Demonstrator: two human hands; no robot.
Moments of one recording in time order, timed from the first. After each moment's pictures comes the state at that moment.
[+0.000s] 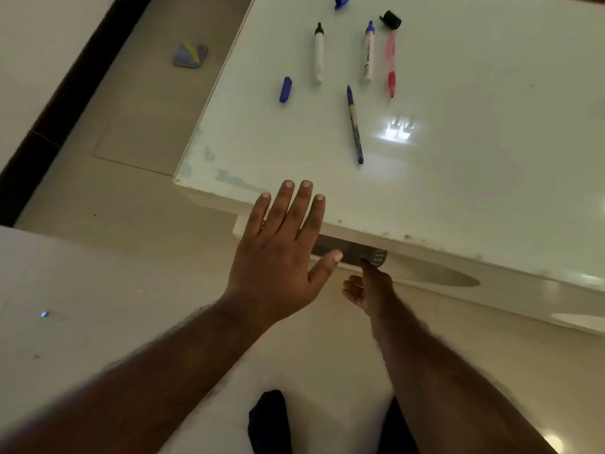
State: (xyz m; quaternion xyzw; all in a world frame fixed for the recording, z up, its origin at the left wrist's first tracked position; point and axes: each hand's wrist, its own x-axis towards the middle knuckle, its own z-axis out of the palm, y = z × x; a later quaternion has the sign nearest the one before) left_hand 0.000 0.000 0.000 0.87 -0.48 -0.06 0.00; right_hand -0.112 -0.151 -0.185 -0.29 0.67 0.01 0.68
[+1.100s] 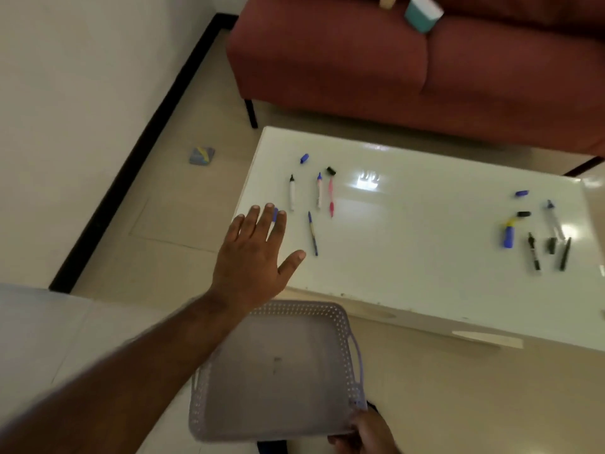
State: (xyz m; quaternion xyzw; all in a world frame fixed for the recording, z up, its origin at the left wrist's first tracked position) left_hand 0.046 -0.024 0.267 0.89 -0.46 0.00 0.01; right_hand -0.274 -0.047 0.101 -0.13 0.68 0.08 0.72
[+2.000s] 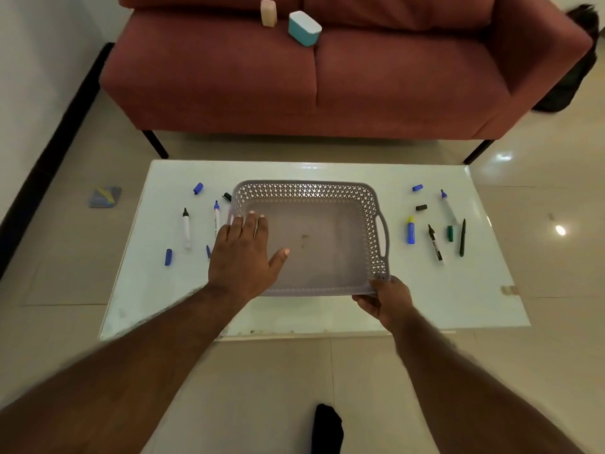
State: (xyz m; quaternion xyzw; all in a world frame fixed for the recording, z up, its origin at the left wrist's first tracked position) left_hand -0.018 -0.243 0.227 0.86 -0.50 -0.03 -0.03; right_hand -0.259 -0.385 0.161 -0.32 0.65 -0.17 0.67
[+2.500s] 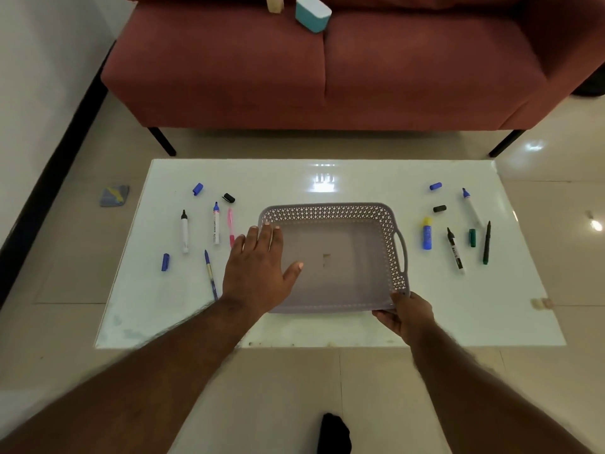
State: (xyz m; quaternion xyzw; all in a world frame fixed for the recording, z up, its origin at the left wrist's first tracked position) left_hand -0.031 -0.276 0.187 0.86 -0.50 -0.05 -0.06; right_hand -0.281 -0.424 0.108 -0.27 0.69 -0.15 0.65
